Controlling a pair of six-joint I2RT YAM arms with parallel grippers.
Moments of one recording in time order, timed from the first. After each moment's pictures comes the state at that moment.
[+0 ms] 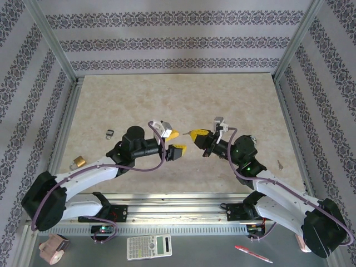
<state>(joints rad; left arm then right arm) -0.69 1.22 0.61 0.46 0.49 -0.22 0.59 0.89 0.38 0.60 -0.44 0.55</state>
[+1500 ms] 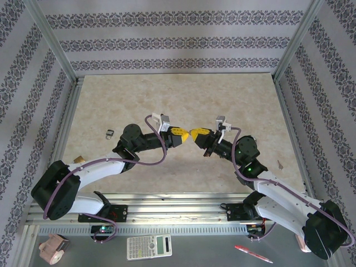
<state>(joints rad) -0.67 1.34 0.63 0.84 0.67 -0.38 0.60 0.87 0.38 0.64 -0.45 0.58</state>
